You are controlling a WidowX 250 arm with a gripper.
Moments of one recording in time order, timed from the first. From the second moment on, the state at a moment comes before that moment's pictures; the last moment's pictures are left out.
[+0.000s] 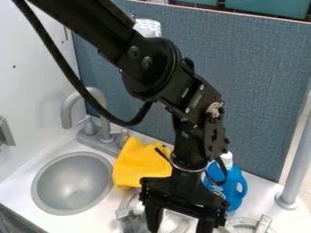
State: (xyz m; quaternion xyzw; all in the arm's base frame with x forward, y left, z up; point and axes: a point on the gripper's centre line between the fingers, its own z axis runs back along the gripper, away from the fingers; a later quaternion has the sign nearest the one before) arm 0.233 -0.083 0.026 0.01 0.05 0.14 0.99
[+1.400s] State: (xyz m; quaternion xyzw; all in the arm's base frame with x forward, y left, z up) arm 0.397 -0.071 0.004 0.05 -0.05 0.14 0.99
